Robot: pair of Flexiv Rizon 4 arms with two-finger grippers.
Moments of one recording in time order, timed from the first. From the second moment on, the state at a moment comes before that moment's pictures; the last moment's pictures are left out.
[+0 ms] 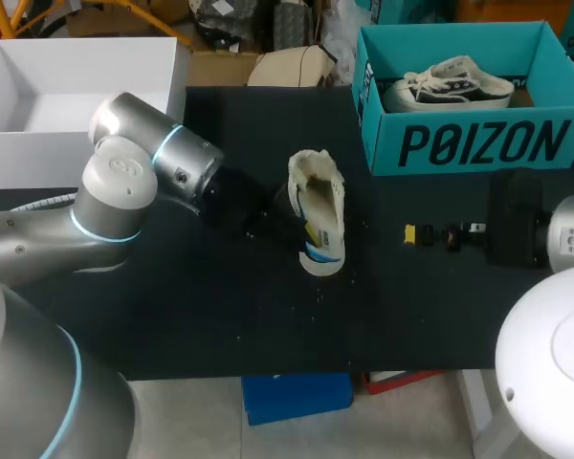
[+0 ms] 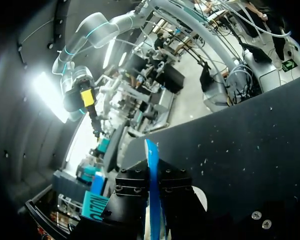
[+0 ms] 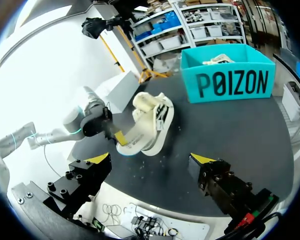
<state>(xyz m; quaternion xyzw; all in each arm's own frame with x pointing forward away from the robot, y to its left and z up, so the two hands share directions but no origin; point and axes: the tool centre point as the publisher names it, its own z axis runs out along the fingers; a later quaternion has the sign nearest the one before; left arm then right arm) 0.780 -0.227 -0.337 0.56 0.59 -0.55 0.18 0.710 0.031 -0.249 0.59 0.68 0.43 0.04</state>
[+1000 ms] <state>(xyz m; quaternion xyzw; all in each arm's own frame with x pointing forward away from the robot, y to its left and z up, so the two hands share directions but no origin) 0.826 -0.222 -0.356 0.54 0.64 -0.52 0.17 0.710 0.031 -0.249 0.59 0.68 0.43 0.04</state>
